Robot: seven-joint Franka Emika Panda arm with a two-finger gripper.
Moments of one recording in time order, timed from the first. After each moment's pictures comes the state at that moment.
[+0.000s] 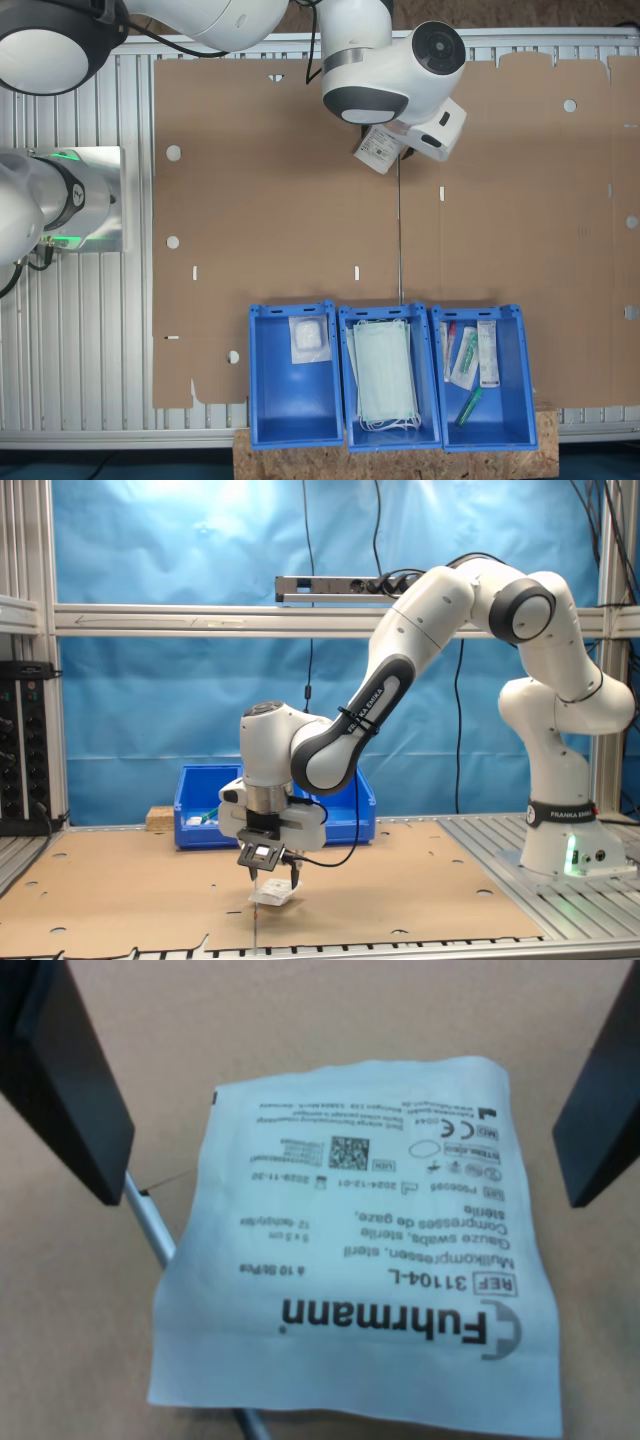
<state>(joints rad) 0.80 0.70 -0.65 -1.95 0.34 2.41 -0.24</state>
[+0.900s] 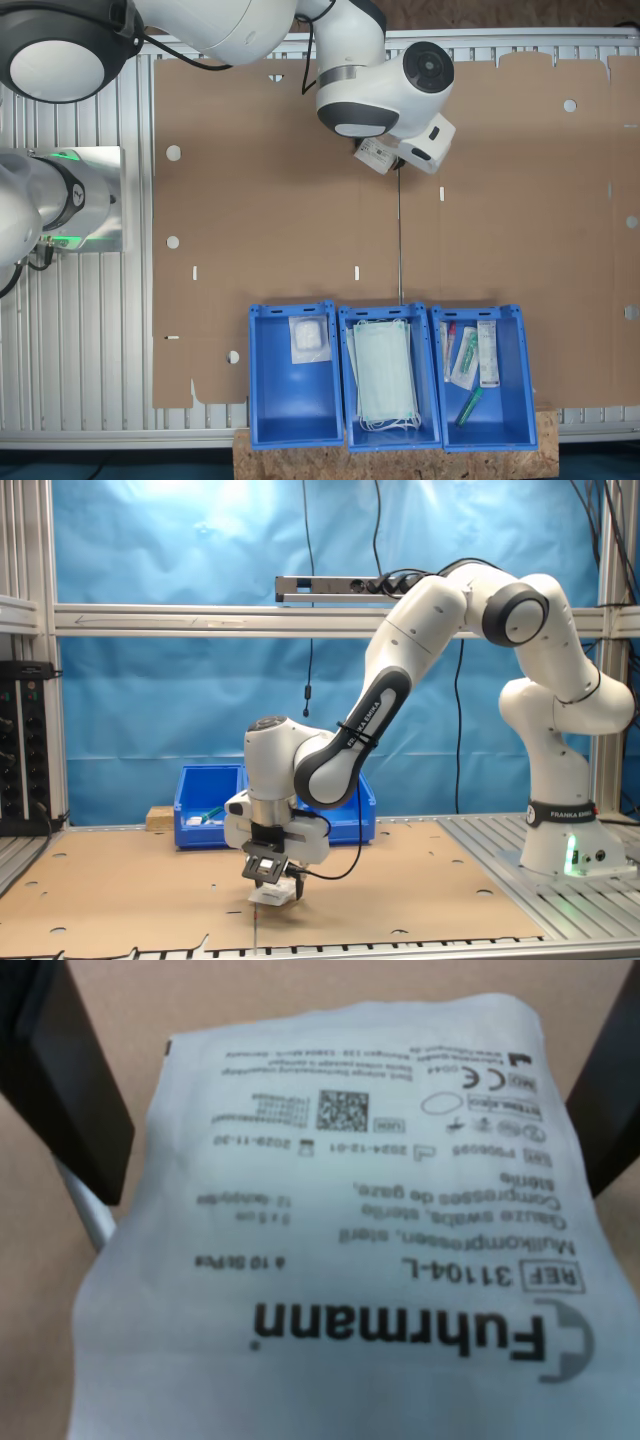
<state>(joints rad) 0.75 0.72 -0.60 -1.98 0.34 2.47 -0.23</state>
